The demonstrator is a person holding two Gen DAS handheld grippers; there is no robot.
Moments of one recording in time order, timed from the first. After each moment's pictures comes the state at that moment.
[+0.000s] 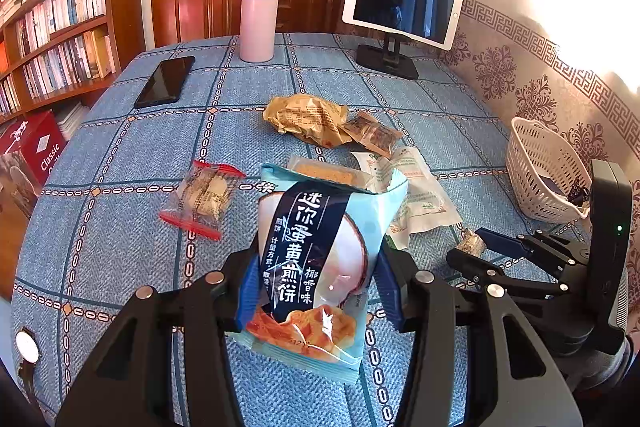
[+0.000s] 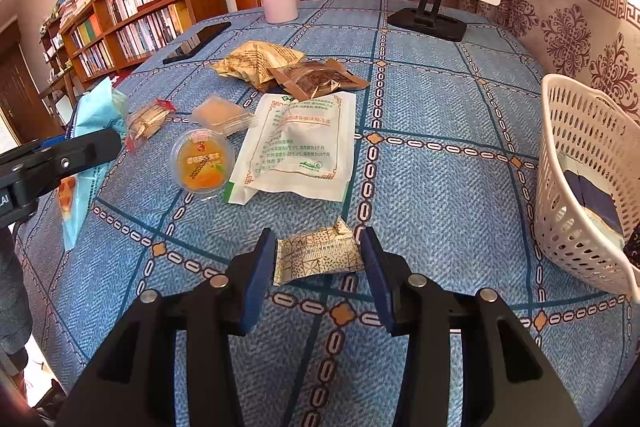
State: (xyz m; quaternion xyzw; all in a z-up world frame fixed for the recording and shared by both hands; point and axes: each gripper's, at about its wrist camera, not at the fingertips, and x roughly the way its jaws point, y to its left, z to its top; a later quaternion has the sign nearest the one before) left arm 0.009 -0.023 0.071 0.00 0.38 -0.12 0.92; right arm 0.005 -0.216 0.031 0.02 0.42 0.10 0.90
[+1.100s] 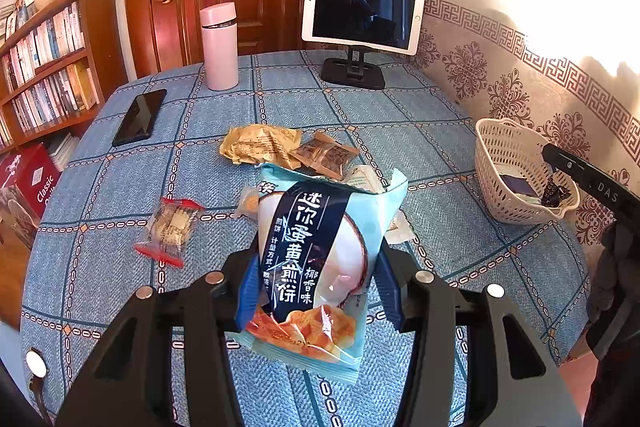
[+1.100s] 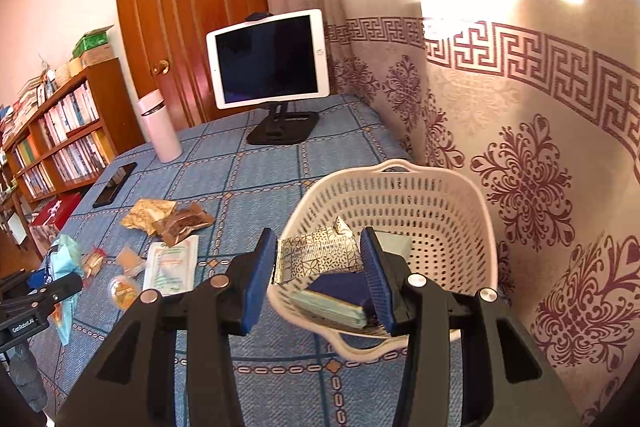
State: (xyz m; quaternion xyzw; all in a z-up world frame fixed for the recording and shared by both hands) left arm 0.000 -0.069 0.095 0.03 0.36 -0.15 0.92; right arm -0.033 -0.364 0.114 0.11 0.28 -0.08 0.95
